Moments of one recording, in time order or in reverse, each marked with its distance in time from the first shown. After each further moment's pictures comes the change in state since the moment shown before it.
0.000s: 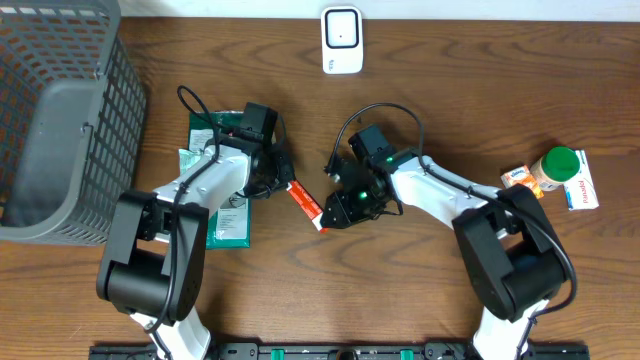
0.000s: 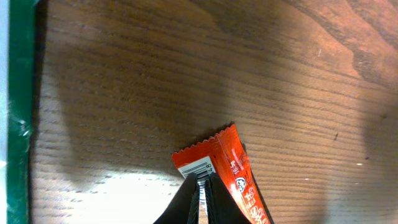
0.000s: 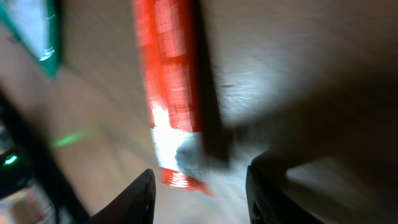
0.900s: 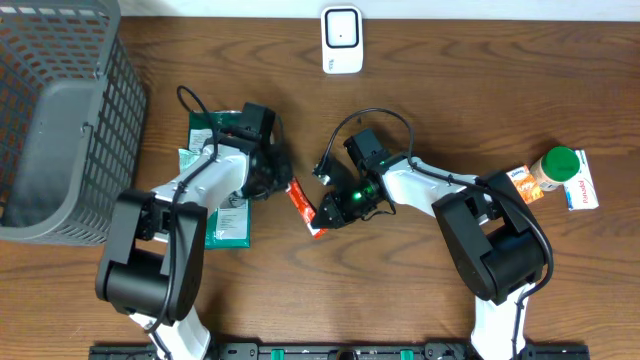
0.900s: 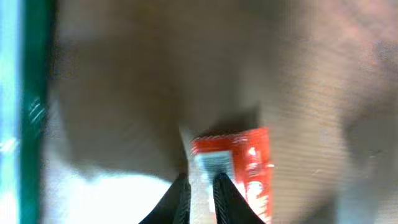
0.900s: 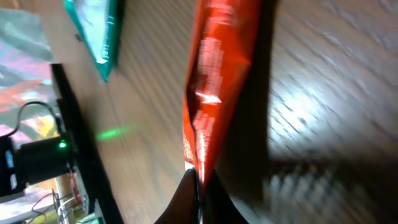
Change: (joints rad) left arm 0.011 -0.006 0.002 -0.027 0.013 -0.004; right arm 0.000 0.098 -0.002 0.149 -0.199 -0.016
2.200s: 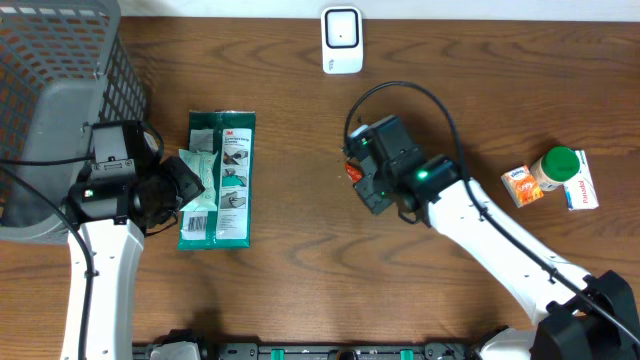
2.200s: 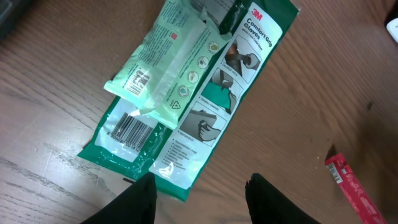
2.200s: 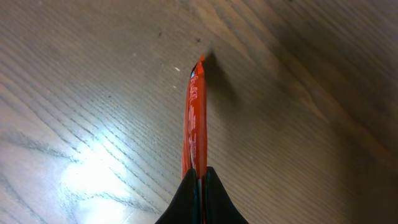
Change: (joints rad) left arm 0.414 -0.641 -0.043 -0.409 -0.052 0.061; right arm 0.057 -0.494 -0.003 -0.254 0.895 -0.201
